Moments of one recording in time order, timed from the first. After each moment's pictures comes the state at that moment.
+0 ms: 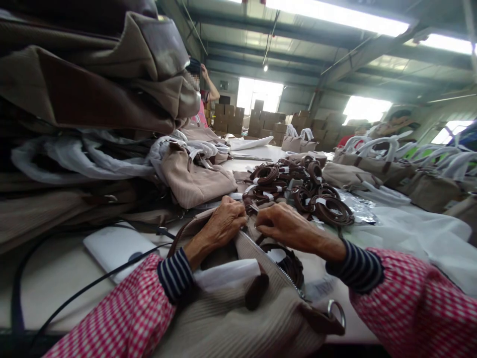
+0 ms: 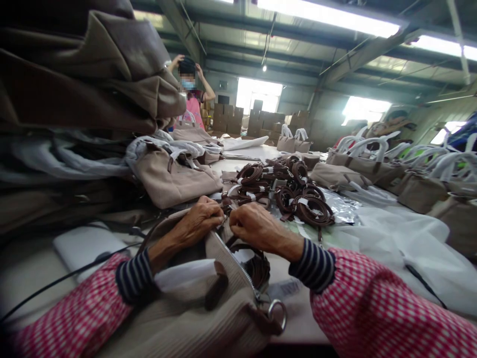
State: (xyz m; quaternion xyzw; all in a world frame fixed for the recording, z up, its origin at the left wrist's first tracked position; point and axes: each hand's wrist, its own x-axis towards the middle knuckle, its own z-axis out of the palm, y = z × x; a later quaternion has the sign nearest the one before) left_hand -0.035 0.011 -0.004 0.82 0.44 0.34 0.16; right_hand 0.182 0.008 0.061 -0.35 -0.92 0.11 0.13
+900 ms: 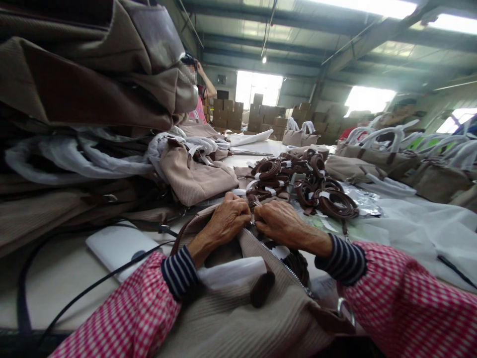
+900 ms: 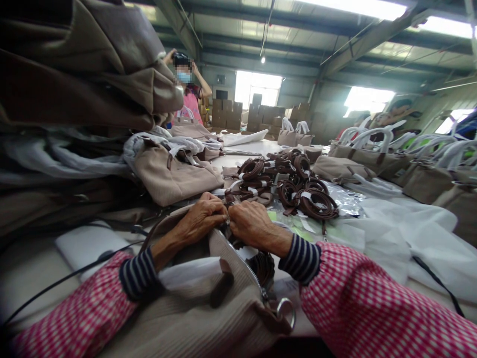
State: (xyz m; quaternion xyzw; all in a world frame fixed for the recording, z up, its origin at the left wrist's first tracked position) left_hand -0.031 0.004 0.005 0.81 0.44 0.34 0.19; right_hand 0.152 -0.002 0.059 -0.45 -0.89 -0.06 -0.02
